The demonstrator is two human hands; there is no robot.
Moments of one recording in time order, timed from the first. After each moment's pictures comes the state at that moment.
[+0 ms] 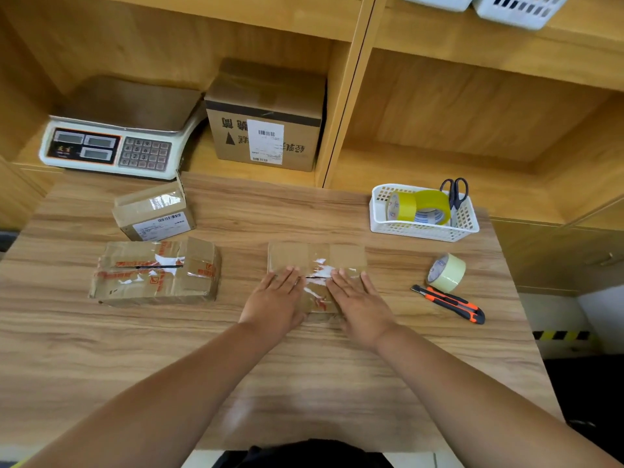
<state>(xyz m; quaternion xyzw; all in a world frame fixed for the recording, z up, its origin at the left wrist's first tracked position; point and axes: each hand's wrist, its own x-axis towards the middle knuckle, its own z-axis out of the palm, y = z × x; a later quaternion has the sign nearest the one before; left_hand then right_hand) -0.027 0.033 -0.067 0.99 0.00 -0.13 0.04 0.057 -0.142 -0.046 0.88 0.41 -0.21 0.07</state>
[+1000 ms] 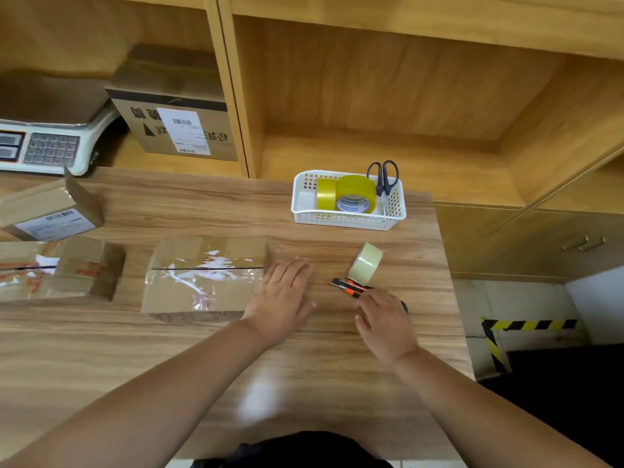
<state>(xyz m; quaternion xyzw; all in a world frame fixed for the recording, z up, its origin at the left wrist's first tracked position) 0.075 -0.157 -0.065 0.99 -0.01 0.01 0.11 0.138 -0.369 -0.081 0.94 0.33 -0.04 -0.13</state>
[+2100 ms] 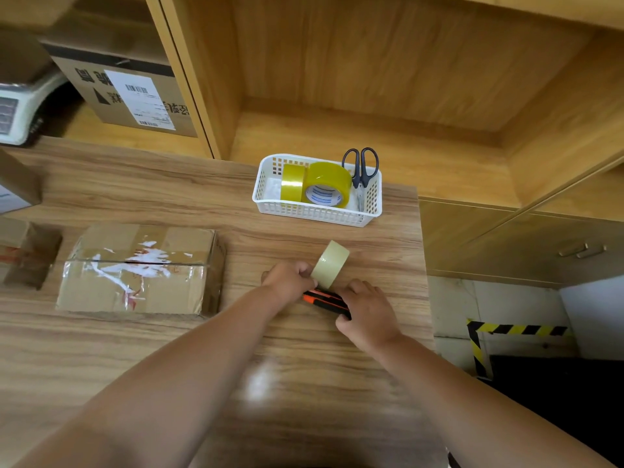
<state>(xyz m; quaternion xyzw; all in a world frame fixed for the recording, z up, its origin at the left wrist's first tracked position) 0.184 -0.229 -0.107 0.81 0.29 -0.20 0.47 0.211 -0.405 -0.106 0.93 0.34 -0.14 -0.07</state>
